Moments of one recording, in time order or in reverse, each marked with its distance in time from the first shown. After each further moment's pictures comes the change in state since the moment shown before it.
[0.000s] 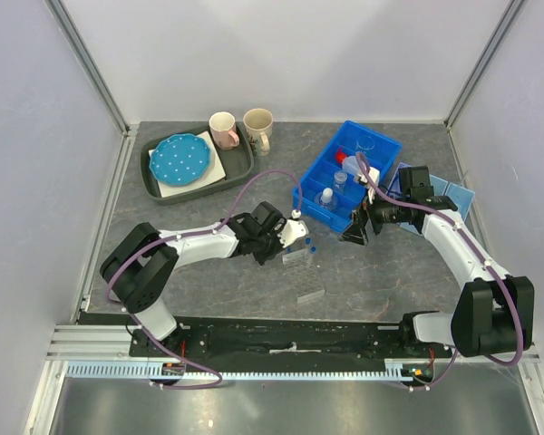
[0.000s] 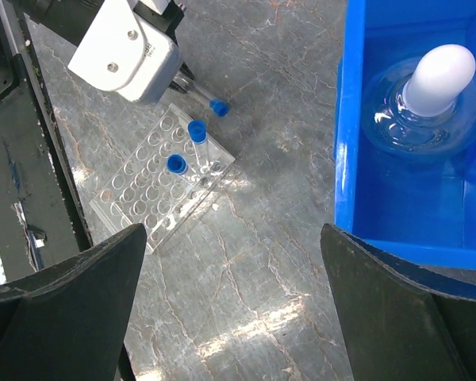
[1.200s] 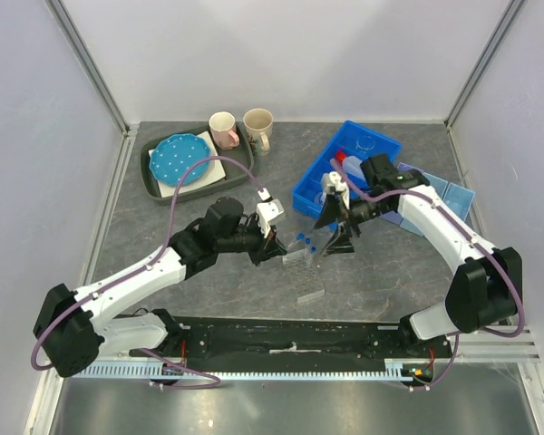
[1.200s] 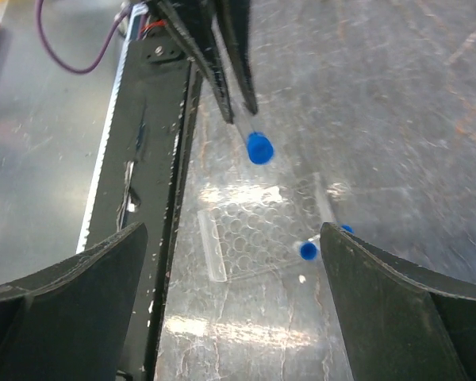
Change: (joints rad) left arm 0.006 -0.513 -0.112 0.101 0.308 -0.340; right arm 0.197 0.162 0.281 -0.414 -0.256 -0.409
